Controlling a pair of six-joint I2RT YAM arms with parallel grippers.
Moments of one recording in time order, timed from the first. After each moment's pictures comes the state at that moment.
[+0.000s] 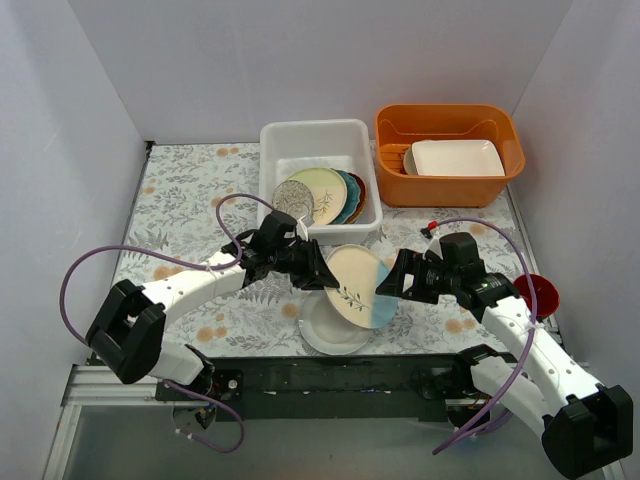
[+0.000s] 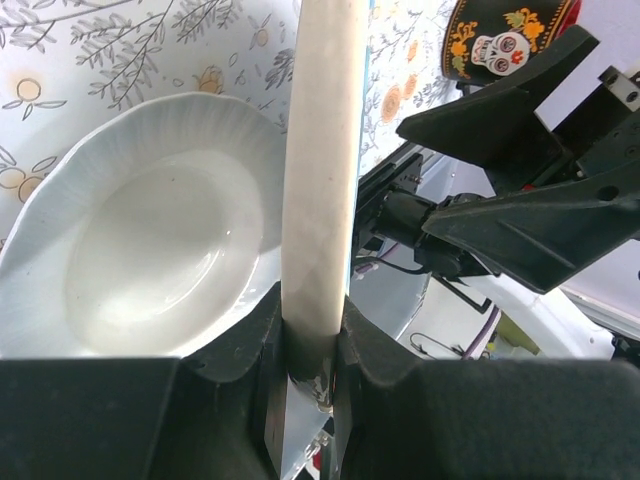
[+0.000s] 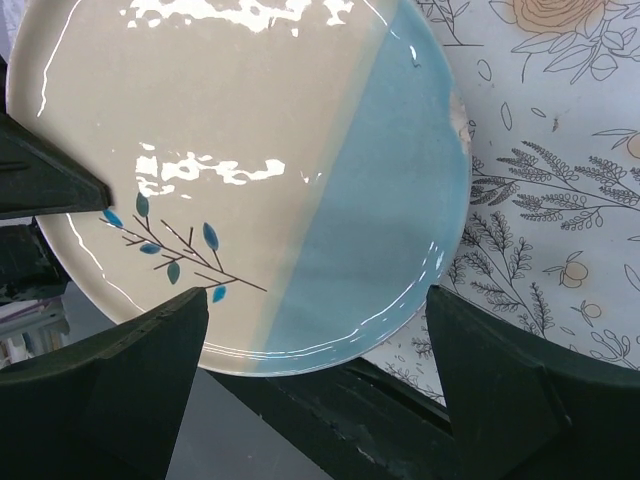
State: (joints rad) left arm -0.70 1.40 0.85 -0.20 0.54 -1.00; right arm 0.38 0.85 0.58 -0.54 -0.46 0.57
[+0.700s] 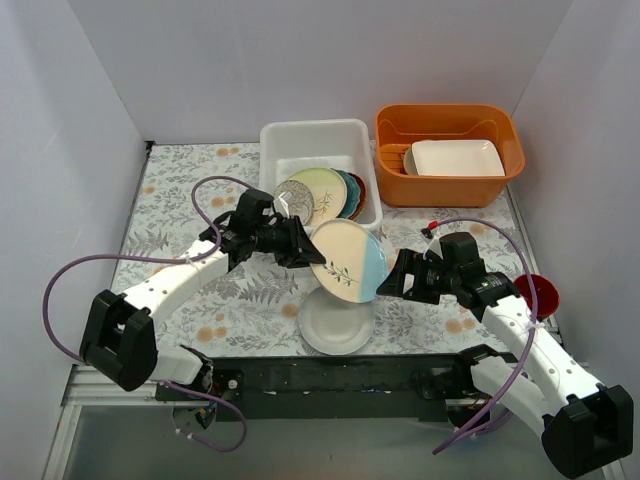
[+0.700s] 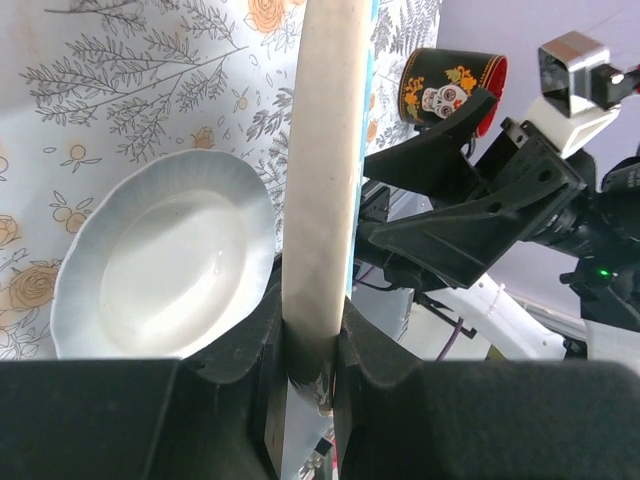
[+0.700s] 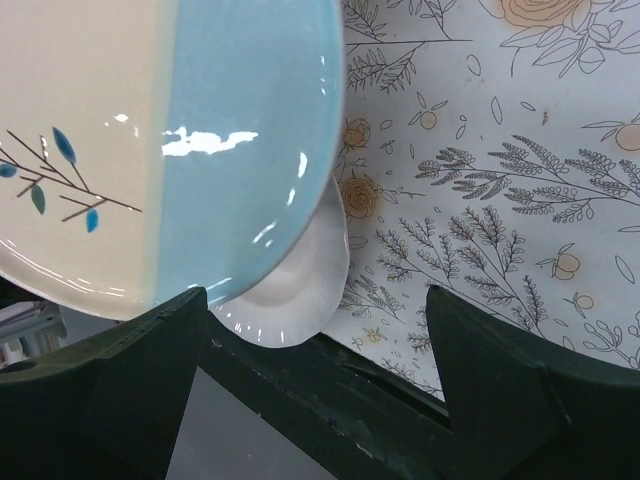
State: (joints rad) left arm -0.55 1.36 0.95 -0.30 0.60 -0.92; right arm 0.38 0.86 0.59 -0.56 -0.44 0.57
